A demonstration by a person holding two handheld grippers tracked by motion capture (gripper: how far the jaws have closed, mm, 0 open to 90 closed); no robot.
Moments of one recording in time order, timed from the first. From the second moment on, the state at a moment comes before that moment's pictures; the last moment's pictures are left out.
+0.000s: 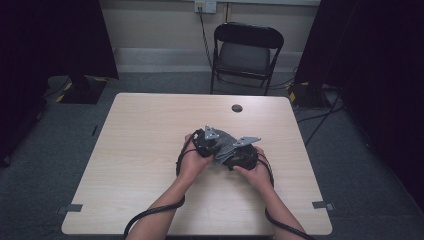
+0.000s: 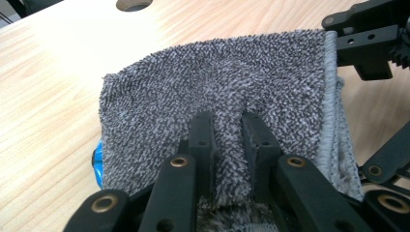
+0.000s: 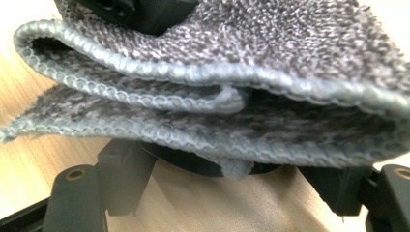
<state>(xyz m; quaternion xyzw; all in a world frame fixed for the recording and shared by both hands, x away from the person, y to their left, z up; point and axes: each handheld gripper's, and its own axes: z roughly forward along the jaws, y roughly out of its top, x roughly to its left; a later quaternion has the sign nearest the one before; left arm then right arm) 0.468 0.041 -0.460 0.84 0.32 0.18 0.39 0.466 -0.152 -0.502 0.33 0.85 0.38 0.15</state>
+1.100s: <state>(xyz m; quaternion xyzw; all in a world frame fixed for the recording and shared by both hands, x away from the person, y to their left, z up) 0.495 0.068 -0.466 0.82 0.37 0.18 0.39 0.466 -0.152 -0.502 0.33 0.85 0.38 0.15</state>
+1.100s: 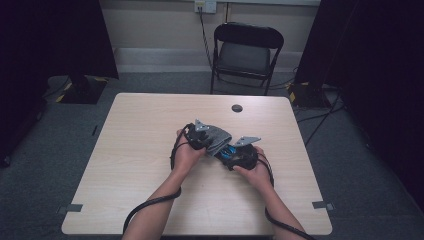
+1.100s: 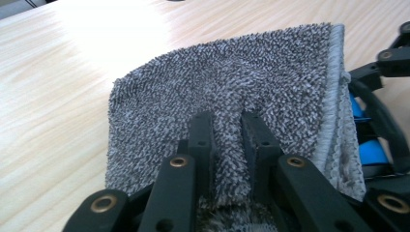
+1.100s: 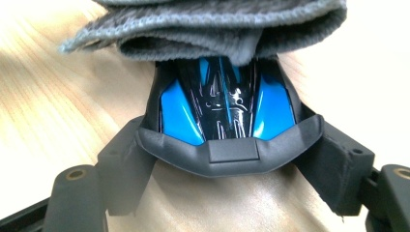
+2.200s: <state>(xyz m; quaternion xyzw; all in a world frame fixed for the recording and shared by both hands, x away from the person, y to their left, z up) 0.512 0.086 -0.473 0.80 0.41 0.19 0.39 0.466 -0.151 -0.502 0.33 0.85 0.38 0.15</state>
